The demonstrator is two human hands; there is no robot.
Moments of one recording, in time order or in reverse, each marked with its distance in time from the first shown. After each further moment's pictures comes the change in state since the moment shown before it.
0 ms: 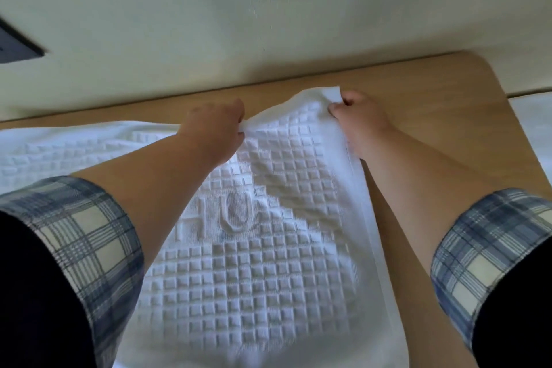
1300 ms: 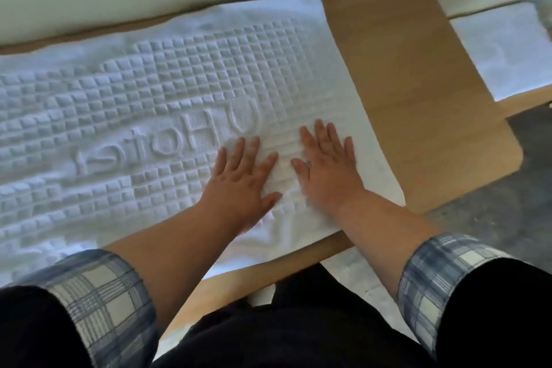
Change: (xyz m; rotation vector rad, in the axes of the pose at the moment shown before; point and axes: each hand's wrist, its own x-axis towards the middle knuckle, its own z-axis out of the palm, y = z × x) left_hand -0.234 0.012 0.111 -0.006 -0.218 0.382; right_hand -0.262 0.122 0.078 -0.953 -0.017 -0.143
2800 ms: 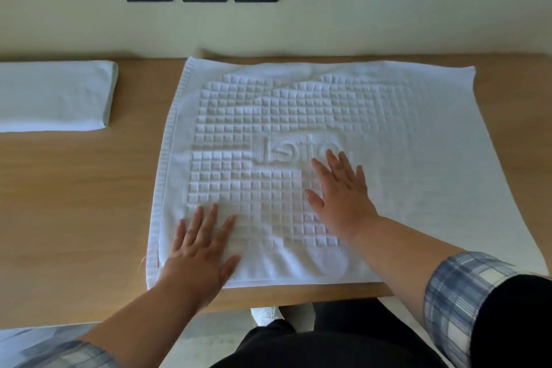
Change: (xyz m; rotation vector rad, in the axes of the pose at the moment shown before) left_hand -0.278 -0.190 0.051 -0.078 -0.094 -0.474; right_hand -0.020 -0.216 0.045 -0.086 -0.055 -0.353
